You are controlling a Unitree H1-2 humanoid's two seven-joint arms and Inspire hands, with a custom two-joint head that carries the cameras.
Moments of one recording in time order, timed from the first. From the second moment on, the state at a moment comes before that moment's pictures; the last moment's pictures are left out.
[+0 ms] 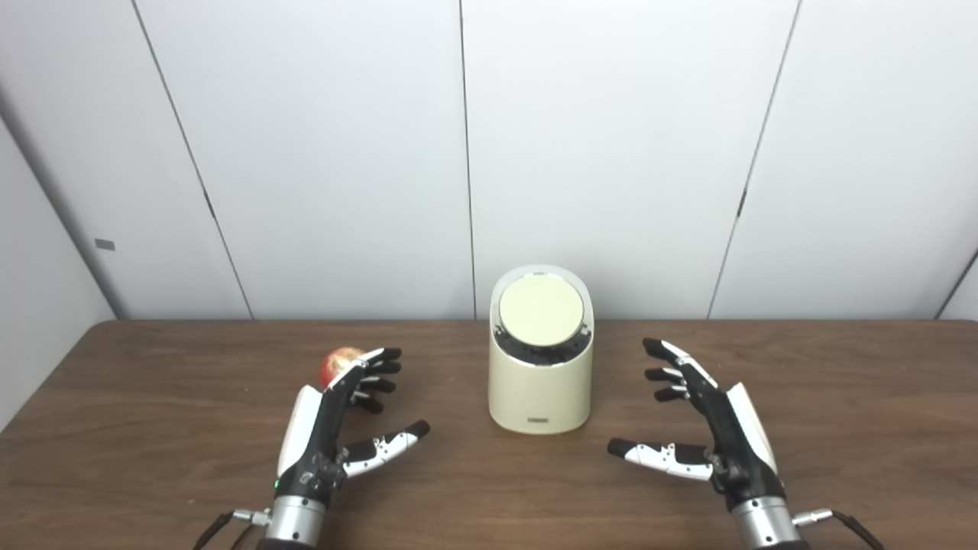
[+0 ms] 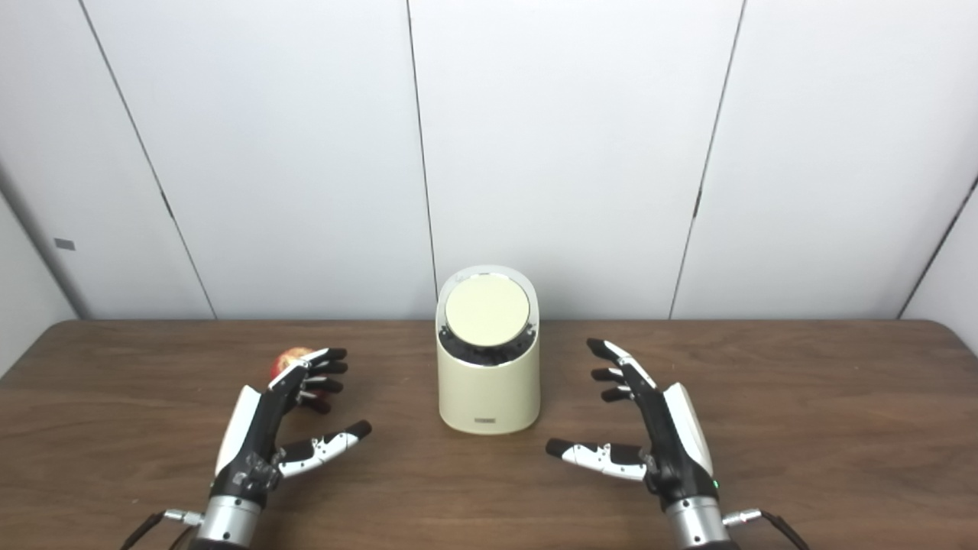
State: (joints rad) left arm -0.20 0.17 -0.03 0.13 0.36 -0.25 0.15; right arm -0.20 -0.14 0.07 0.04 -0.39 -0.15 -0.11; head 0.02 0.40
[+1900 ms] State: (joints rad) left arm -0.21 0.16 -0.03 0.16 0.35 -0.26 0.15; right arm -0.54 -0.12 0.13 0.03 -0.46 0.18 -0.02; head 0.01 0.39
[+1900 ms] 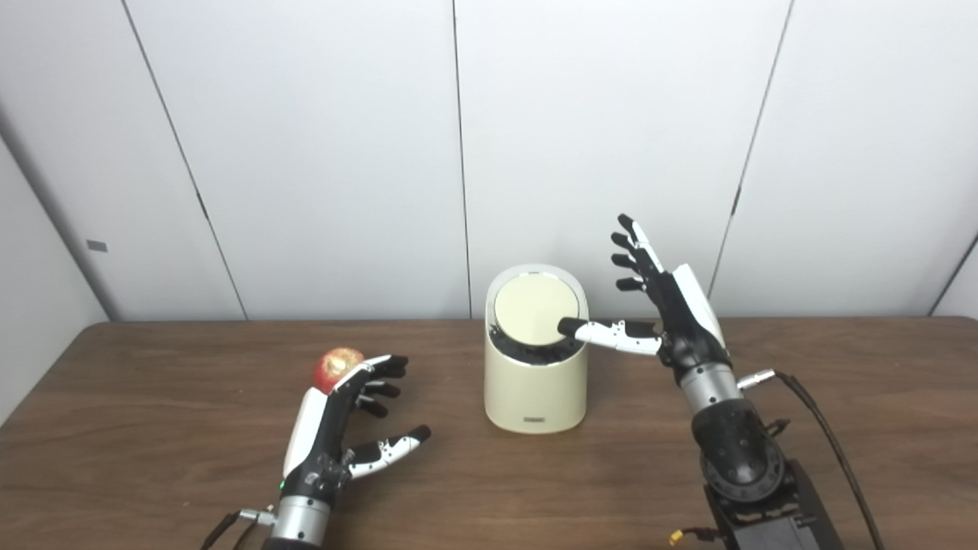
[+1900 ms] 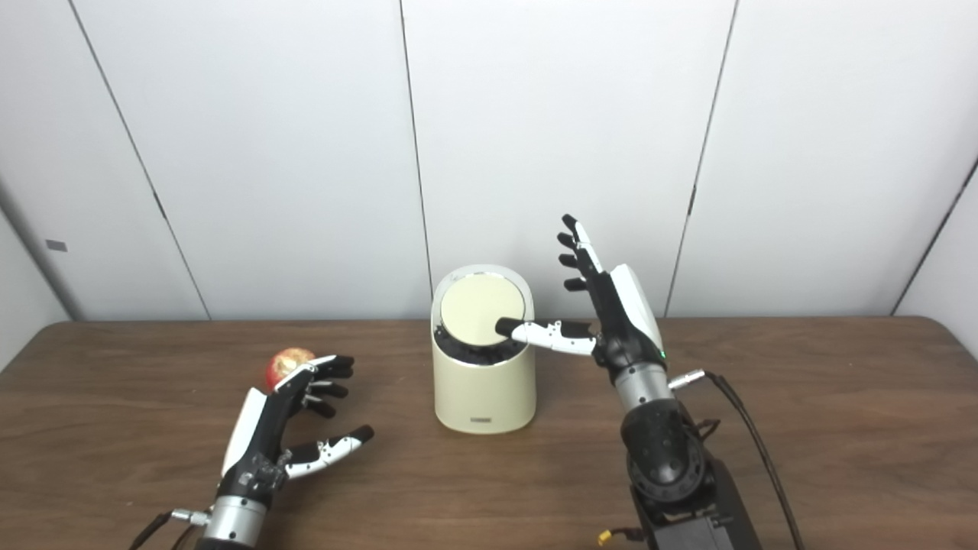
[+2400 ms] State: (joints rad) left arm -0.21 0.16 -0.04 0.17 0.36 -0.29 0.15; right arm -0.71 -0.21 0.24 0.10 -0.64 0.24 0.04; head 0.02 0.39
